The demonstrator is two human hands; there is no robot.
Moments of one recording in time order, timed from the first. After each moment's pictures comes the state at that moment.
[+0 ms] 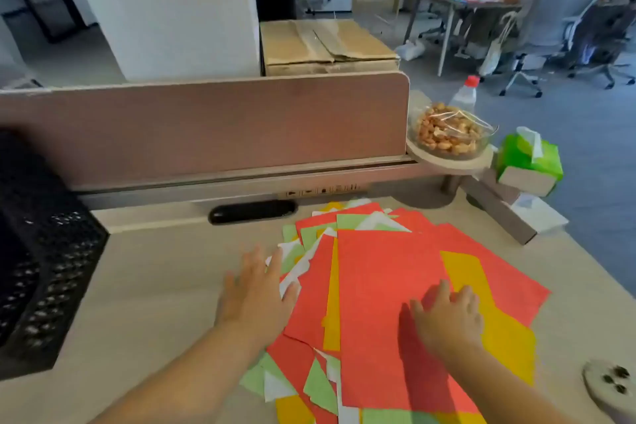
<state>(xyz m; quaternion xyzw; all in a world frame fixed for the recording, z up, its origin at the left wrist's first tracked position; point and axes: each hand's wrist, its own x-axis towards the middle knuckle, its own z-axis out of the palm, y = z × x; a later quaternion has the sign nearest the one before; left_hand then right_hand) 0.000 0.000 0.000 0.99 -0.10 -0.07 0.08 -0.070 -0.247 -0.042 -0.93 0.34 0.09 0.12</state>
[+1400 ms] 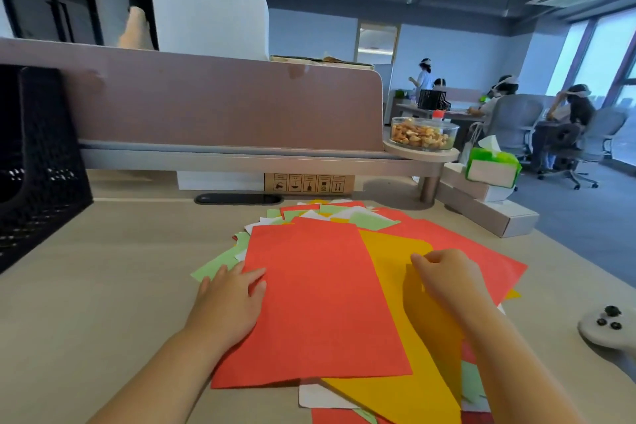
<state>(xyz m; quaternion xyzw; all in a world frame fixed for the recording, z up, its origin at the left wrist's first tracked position) -0.077 0.002 -0.123 0.97 -0.07 0.04 0.23 -0.117 -0.281 -0.077 -0.92 0.23 -0.15 0.29</state>
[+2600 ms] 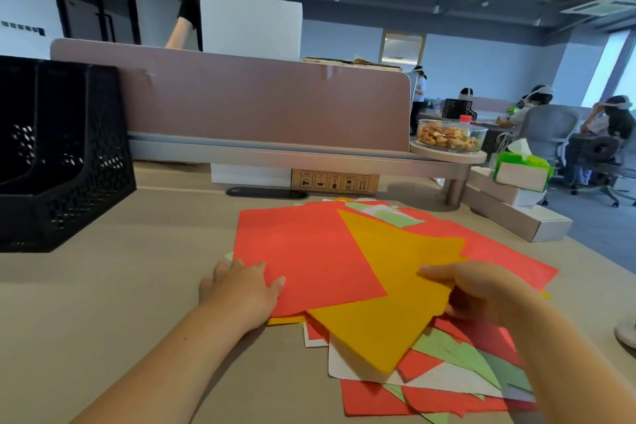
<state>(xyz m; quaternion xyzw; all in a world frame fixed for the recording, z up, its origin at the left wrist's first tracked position) -0.099 0.019 -0.112 0.99 0.02 -0.03 0.09 -0.133 -0.274 -0.070 -0.74 0.23 0.08 0.62</state>
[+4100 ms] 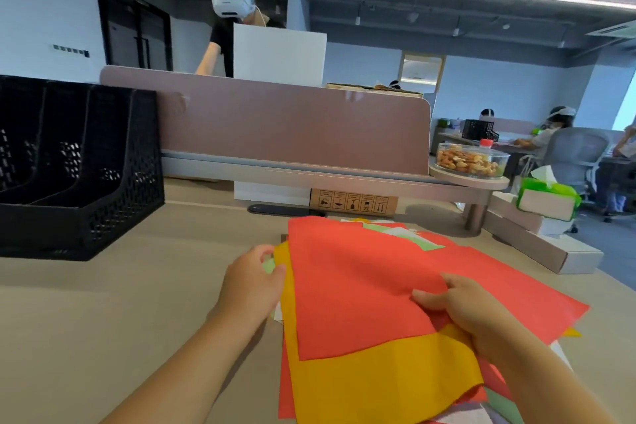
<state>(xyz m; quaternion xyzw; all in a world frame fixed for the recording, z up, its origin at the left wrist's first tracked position) -0.107 0.024 -0.086 0.87 0.06 0.15 0.46 -0.128 -0.241 -0.075 -0.78 0.11 0.00 0.62</state>
